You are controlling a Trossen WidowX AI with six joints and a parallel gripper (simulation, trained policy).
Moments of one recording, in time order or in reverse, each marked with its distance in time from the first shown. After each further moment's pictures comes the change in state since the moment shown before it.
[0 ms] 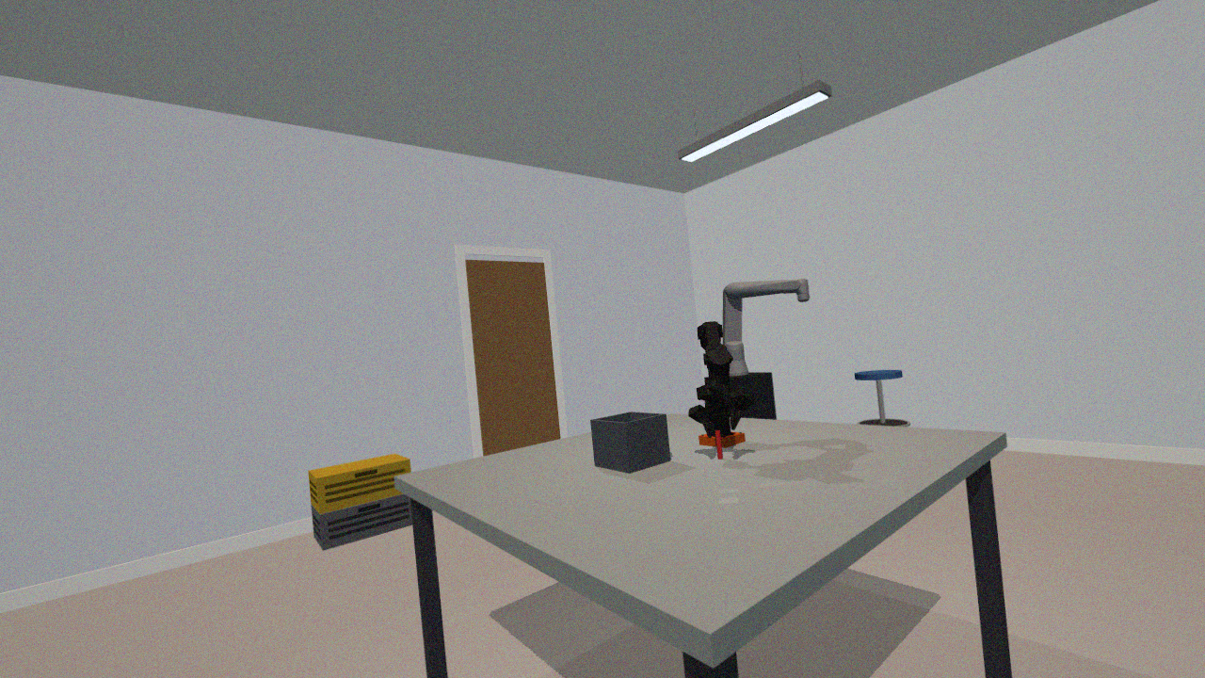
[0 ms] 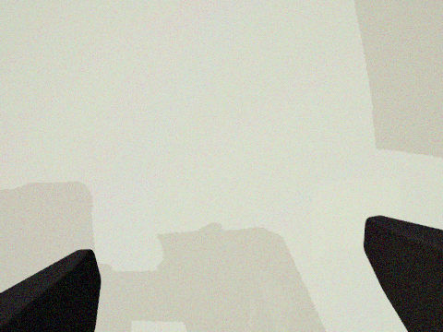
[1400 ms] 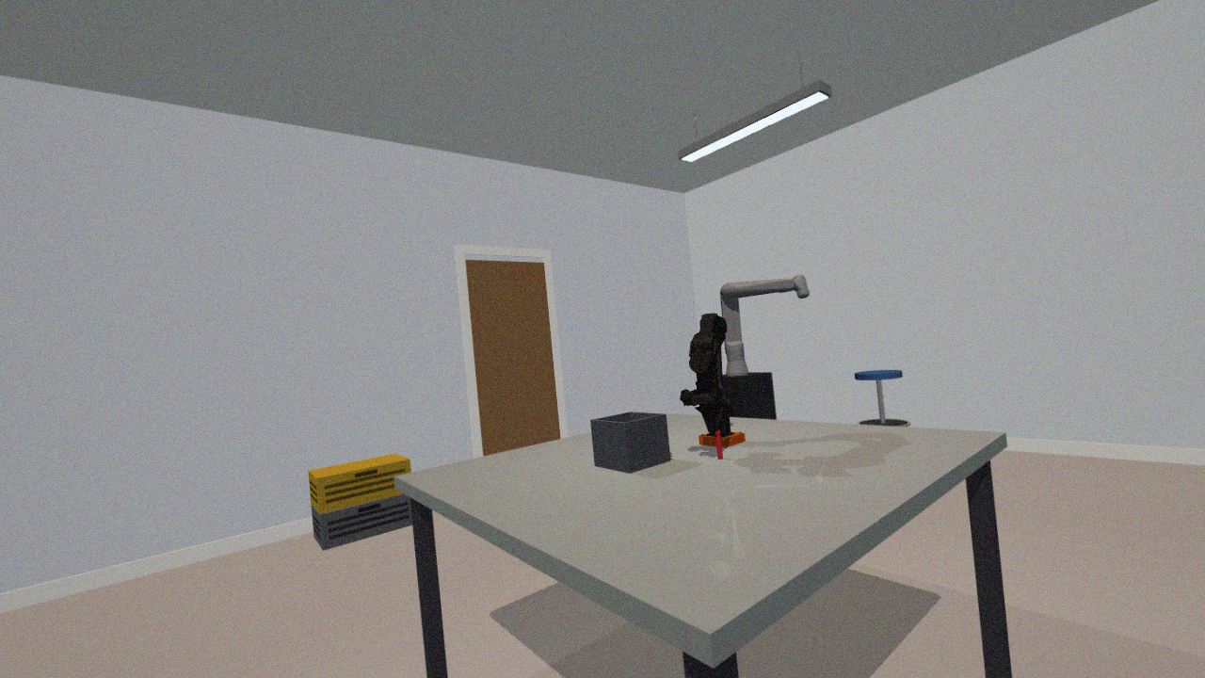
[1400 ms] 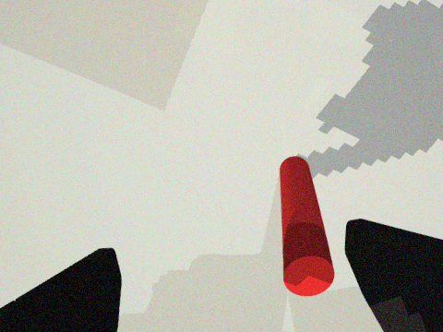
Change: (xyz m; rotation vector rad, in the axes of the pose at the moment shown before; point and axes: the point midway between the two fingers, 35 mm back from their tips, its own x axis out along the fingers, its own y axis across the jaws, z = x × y) arm -0.027 -0.042 -0.014 1.144 0.252 -0.413
